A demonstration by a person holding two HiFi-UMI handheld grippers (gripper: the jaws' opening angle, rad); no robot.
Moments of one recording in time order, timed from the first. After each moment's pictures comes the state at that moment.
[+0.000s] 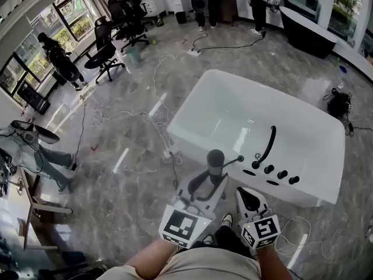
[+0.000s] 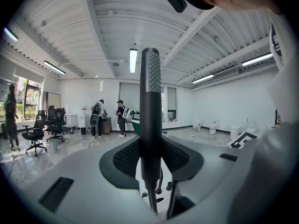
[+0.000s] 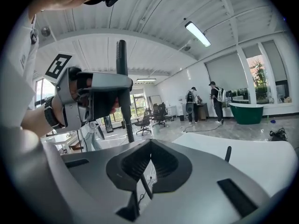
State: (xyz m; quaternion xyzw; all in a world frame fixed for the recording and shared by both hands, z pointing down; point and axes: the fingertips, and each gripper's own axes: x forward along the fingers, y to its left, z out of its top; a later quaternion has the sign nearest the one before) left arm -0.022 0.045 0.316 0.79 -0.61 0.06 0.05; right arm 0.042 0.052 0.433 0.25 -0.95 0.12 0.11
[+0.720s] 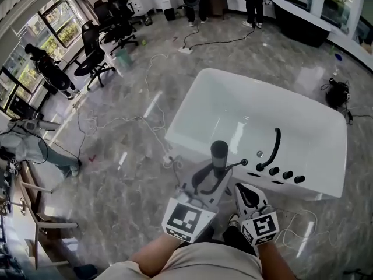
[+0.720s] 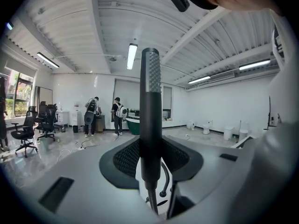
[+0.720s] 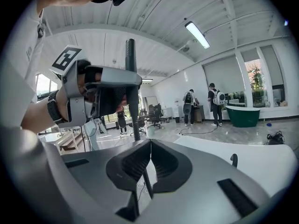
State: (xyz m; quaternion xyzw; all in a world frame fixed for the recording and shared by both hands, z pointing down) left arm -0.075 -0.024 0.326 0.81 -0.57 0.06 0.06; right arm -0.022 0.001 0.440 0.28 -0.95 0.10 0.10
